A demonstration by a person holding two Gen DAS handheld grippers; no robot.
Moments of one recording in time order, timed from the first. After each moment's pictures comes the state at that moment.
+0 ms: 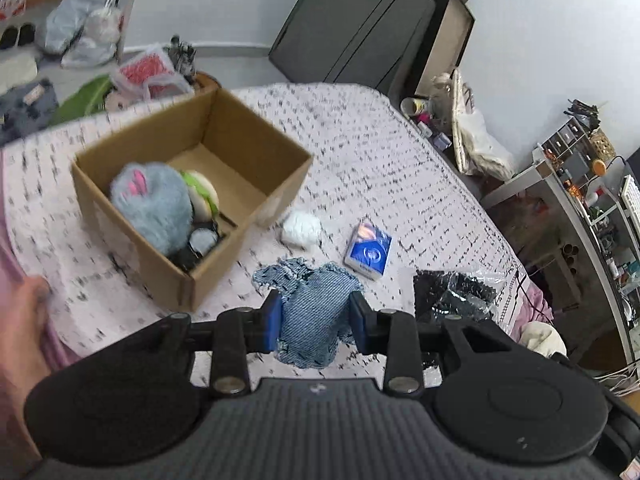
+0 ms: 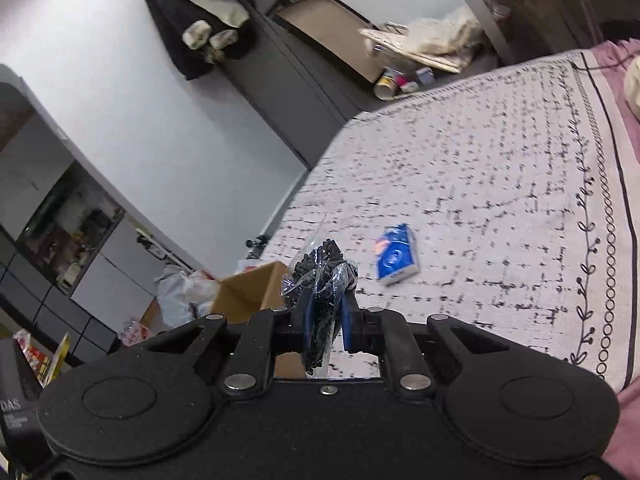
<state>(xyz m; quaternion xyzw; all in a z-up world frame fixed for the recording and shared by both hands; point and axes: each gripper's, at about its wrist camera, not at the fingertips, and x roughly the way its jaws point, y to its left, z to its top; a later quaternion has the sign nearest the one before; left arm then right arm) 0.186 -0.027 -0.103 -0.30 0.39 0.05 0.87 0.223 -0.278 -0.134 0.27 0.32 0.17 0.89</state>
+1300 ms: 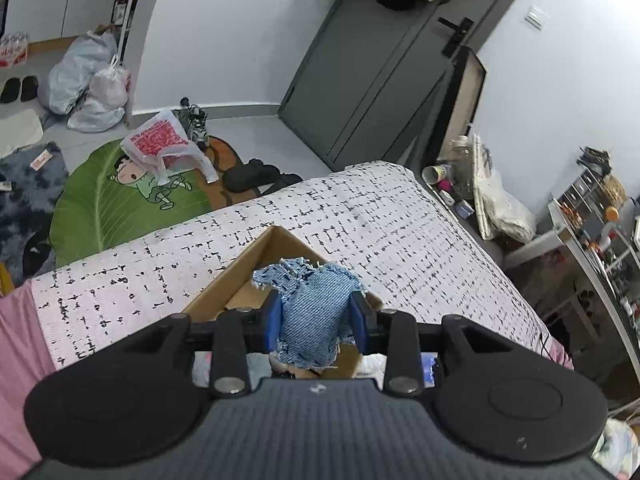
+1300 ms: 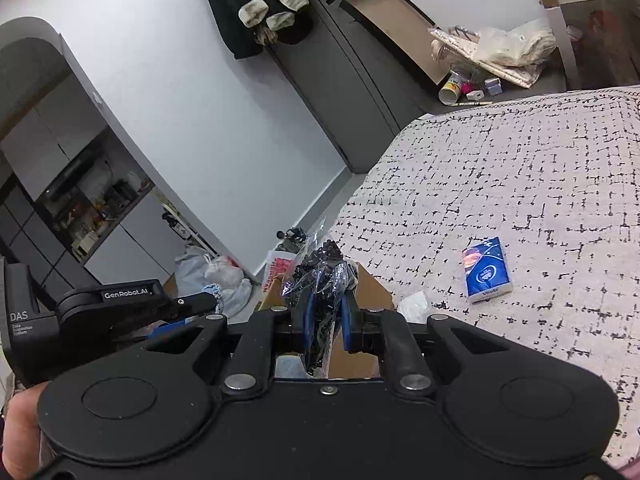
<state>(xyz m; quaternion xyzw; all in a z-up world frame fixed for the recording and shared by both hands) 0.241 0.093 -0.077 -0.27 0.34 0.07 0.90 0.251 -0.183 -0.114 0.22 0.30 0.21 0.90</state>
